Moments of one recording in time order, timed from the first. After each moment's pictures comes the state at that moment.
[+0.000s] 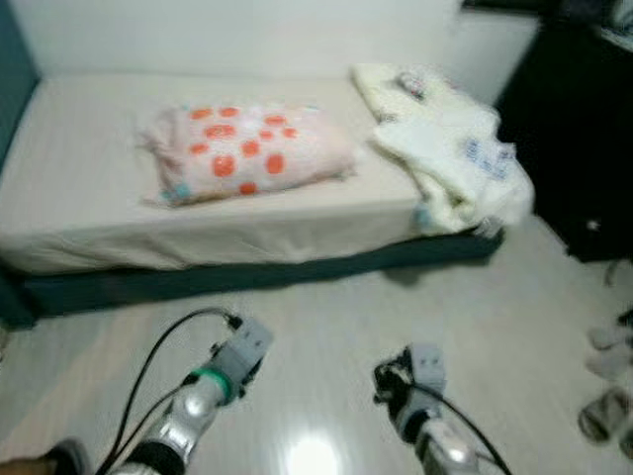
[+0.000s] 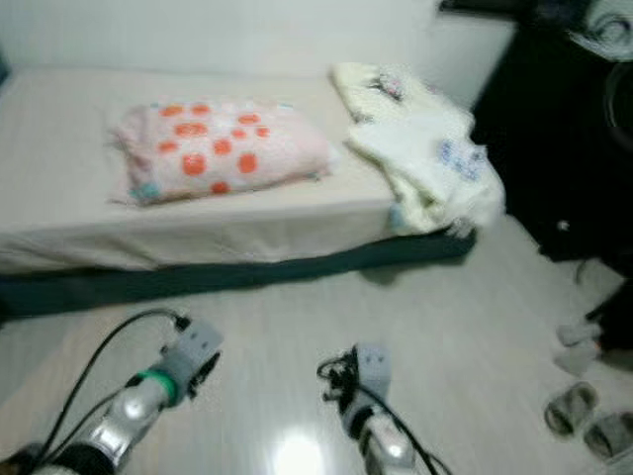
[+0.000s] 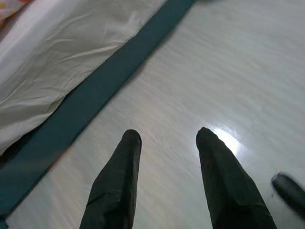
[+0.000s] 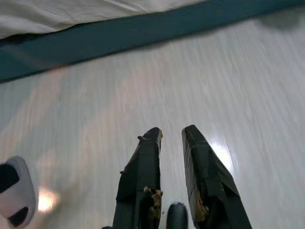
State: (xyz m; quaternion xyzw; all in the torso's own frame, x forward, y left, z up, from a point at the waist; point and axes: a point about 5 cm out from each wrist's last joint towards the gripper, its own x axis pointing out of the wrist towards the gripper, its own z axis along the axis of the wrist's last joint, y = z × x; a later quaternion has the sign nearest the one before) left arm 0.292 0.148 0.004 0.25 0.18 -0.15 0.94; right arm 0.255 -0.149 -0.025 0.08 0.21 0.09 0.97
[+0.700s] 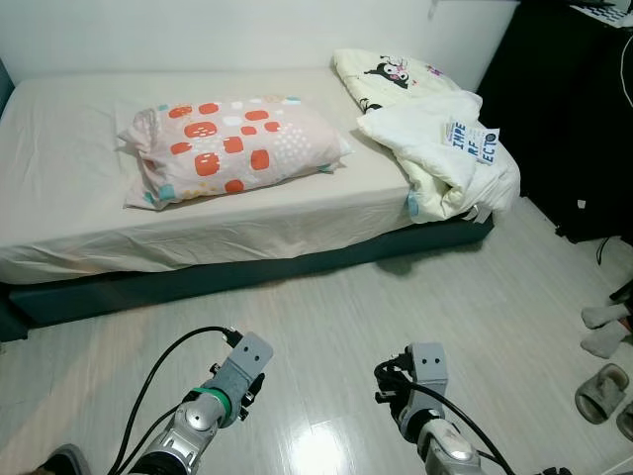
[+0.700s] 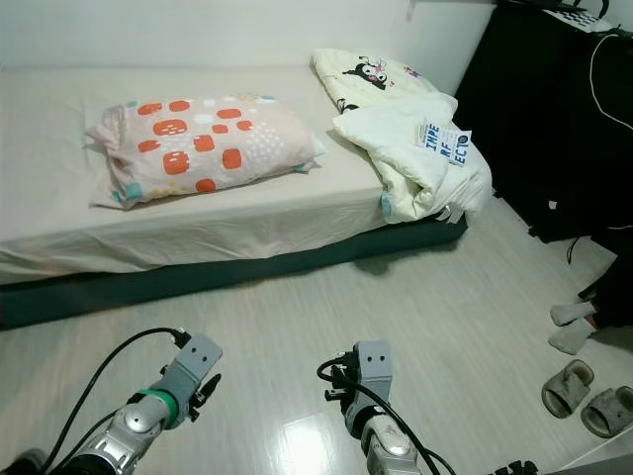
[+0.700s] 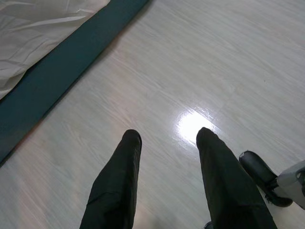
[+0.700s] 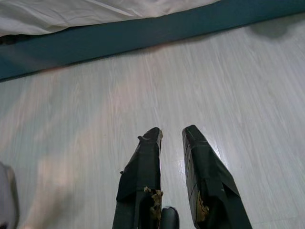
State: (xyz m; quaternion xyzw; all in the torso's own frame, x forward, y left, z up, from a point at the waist) left arm 0.277 0.144 -0.015 0.22 0.24 -0.17 0.93; right arm 0.257 -0.151 -0.023 0.07 0.20 0.09 0.97
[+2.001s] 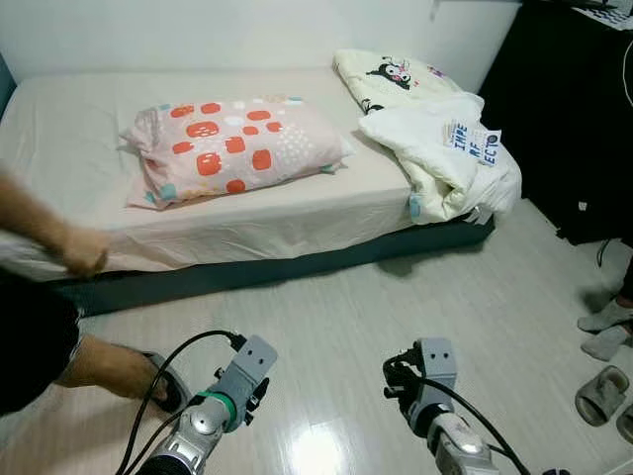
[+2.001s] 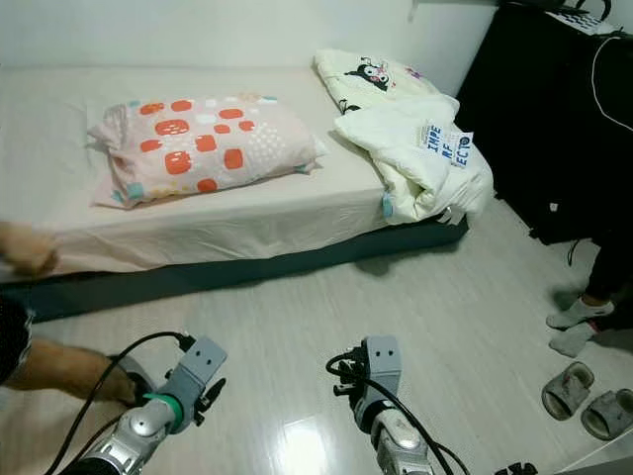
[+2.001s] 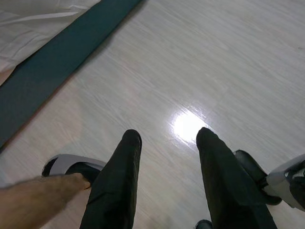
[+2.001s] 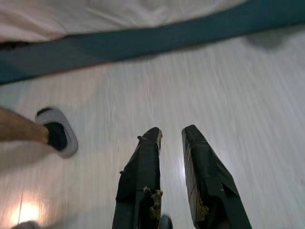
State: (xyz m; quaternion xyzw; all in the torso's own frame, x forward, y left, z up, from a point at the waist) left arm 0.273 0.137 -0.019 0.21 0.25 -0.18 0.93; right arm 0.269 -0.168 -0.010 0.06 0.18 0.10 0.98
